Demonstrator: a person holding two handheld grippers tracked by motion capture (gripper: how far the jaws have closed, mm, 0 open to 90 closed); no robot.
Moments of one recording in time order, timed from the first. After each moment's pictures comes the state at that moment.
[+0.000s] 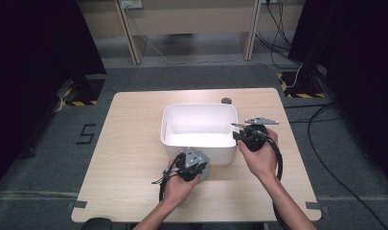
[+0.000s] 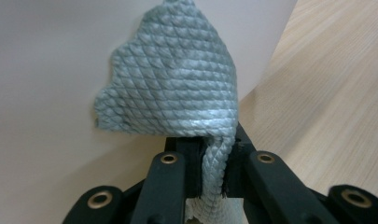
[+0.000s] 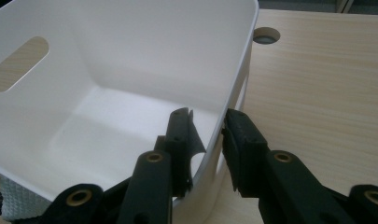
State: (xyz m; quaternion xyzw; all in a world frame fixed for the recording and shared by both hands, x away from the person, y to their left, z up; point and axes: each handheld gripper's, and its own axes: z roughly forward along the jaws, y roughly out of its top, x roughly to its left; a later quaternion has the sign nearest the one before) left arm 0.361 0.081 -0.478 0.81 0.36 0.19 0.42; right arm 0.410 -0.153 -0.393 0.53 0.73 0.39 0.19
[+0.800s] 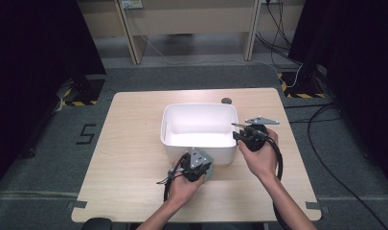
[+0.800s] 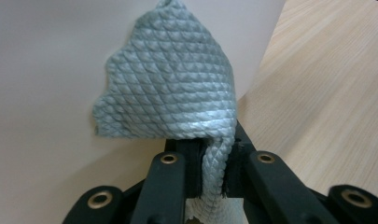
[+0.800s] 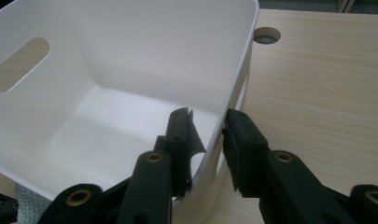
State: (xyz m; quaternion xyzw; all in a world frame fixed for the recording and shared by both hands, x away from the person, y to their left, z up) left arm 0.361 0.068 -0.480 0.82 0.35 0.19 0.42; right arm 0.410 -0.153 -0.393 0.53 0.73 0.40 0.19
